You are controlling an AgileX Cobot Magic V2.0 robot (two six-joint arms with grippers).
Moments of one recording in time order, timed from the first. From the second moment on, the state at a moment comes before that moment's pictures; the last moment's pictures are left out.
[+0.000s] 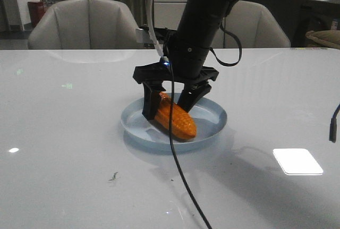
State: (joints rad) left arm -0.18 1.13 -1.16 0.07 0.61 0.07; right arm 0.47 2.25 -1.82 0.27 0.90 -0.20
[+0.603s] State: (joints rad) left arm -0.18 1.13 -1.16 0.05 0.62 0.07; right arm 0.36 2.10 -2.16 0.26 1.12 -0.20
